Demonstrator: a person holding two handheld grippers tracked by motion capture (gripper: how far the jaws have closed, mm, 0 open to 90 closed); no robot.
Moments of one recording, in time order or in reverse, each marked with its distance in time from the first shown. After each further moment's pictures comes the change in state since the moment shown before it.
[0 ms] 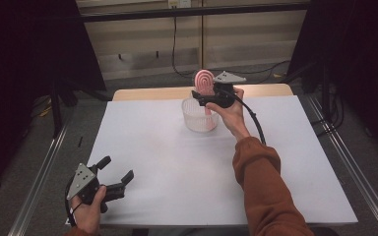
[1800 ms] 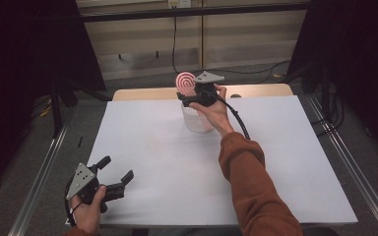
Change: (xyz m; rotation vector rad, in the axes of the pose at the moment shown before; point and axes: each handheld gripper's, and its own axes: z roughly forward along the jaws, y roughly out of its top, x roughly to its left) left arm 0.000 0.000 0.000 -0.006 -0.003 -0.009; right arm 0.028 0.005 0.043 0.057 0.004 -0.057
